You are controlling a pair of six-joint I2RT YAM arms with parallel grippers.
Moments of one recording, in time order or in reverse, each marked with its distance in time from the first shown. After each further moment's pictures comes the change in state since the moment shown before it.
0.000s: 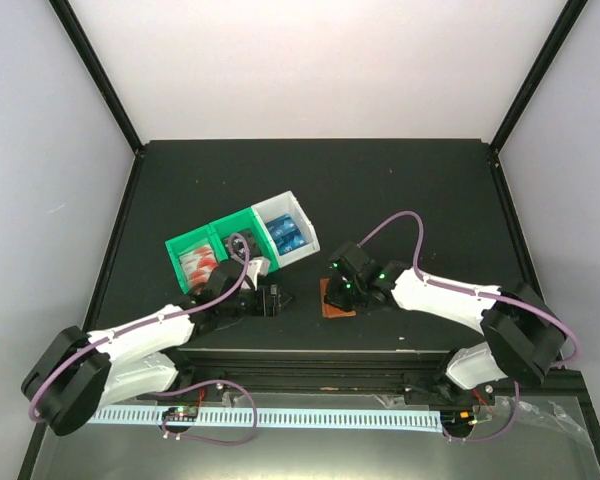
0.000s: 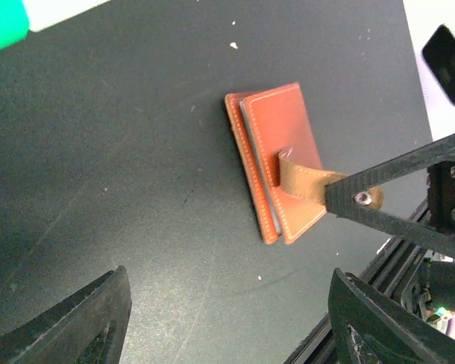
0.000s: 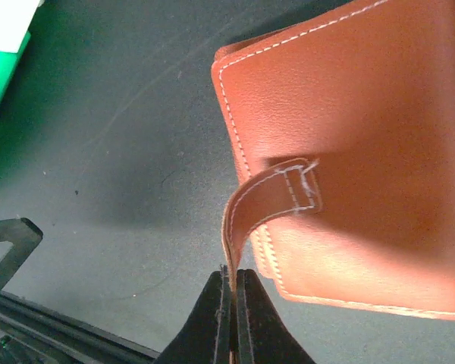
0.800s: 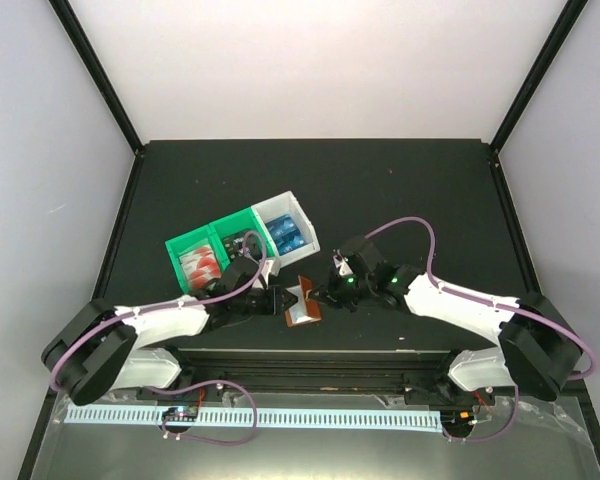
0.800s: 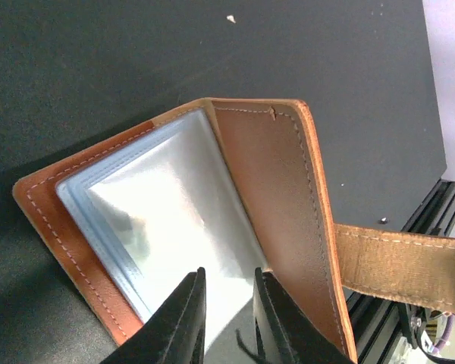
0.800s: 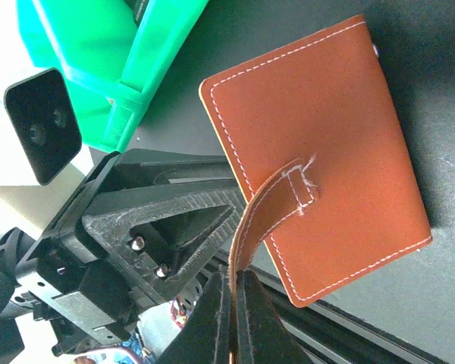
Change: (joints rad) left arm -0.036 0.187 0.043 0.100 0.019 -0.022; right arm -0.026 -0.099 -0.045 0.203 -0.261 0.095
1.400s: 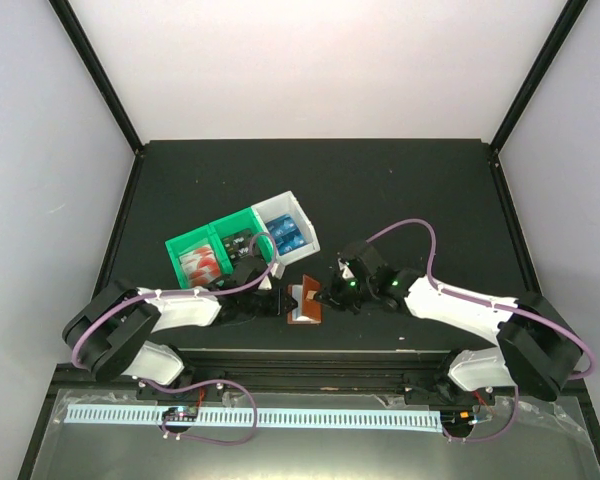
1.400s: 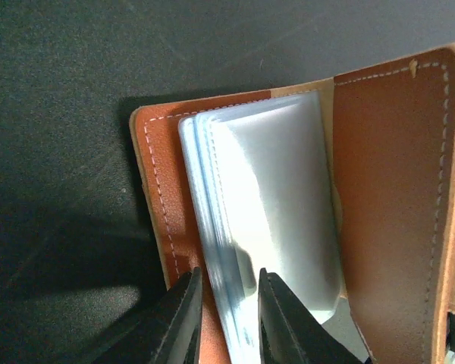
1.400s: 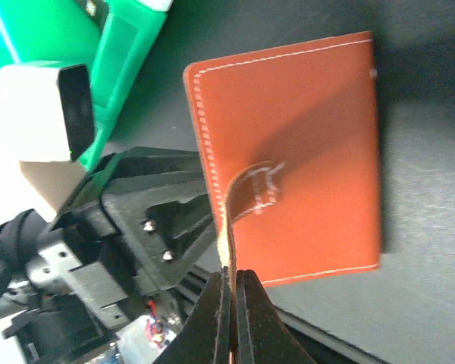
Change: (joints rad) left arm -0.003 0.173 0.051 -0.037 -0.020 0.003; right arm -0.001 -0.001 -0.048 0.032 0.033 0.017
